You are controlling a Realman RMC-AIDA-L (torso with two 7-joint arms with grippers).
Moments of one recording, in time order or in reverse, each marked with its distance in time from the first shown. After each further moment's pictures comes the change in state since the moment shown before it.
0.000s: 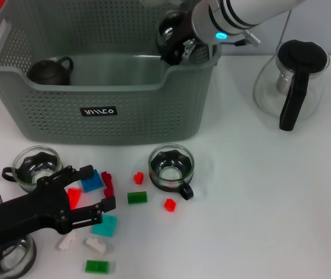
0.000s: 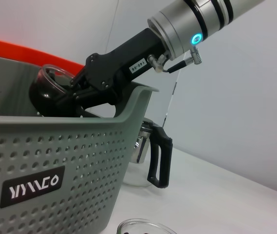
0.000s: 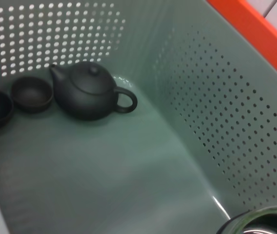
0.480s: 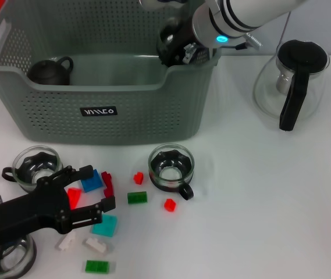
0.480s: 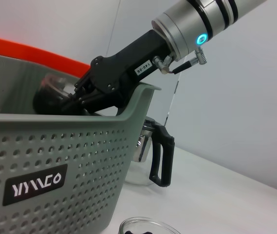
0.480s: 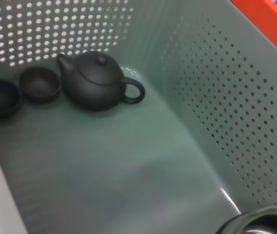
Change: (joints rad) left arm 0.000 0.000 0.000 -0.002 0.000 -0.007 0.000; right arm -0.001 0.000 -0.005 -0.005 -0.002 -0.029 0.010
